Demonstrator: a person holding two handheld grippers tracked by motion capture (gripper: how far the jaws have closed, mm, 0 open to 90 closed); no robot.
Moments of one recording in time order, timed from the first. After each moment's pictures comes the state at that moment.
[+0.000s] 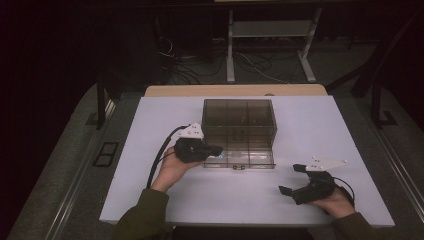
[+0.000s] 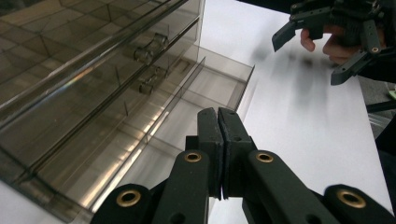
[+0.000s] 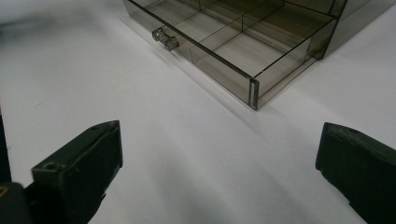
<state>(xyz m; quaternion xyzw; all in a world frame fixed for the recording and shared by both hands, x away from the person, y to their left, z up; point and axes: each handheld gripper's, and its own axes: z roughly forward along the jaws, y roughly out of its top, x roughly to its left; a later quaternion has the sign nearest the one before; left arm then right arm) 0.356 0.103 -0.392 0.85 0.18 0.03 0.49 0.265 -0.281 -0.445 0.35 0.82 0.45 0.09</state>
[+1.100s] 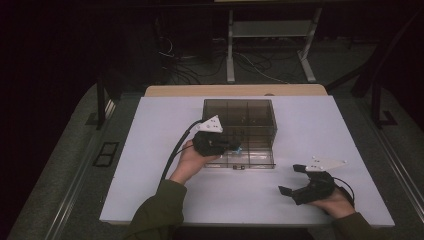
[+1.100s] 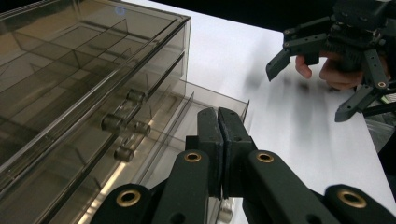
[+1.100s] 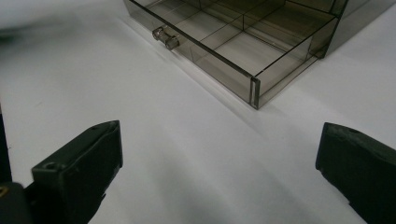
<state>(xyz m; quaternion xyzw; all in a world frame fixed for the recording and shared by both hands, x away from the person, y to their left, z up) 0.374 0.055 -0.390 0.85 0.15 0.02 0.51 0.264 -0.281 -0.446 0.35 0.81 0.45 0.09</state>
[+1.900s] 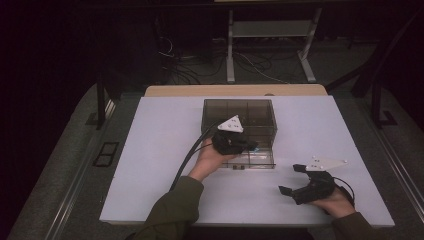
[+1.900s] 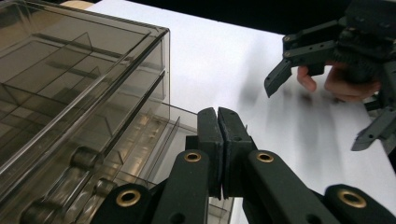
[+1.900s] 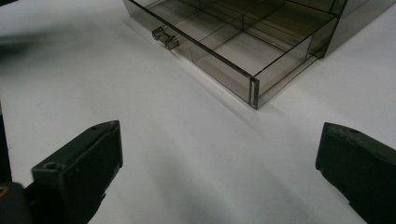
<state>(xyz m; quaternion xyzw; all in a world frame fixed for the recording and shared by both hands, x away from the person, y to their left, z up) 0.381 0.004 -0.400 0.85 0.13 0.01 0.50 0.265 -0.282 -0.446 0.35 0.81 0.45 0.09</state>
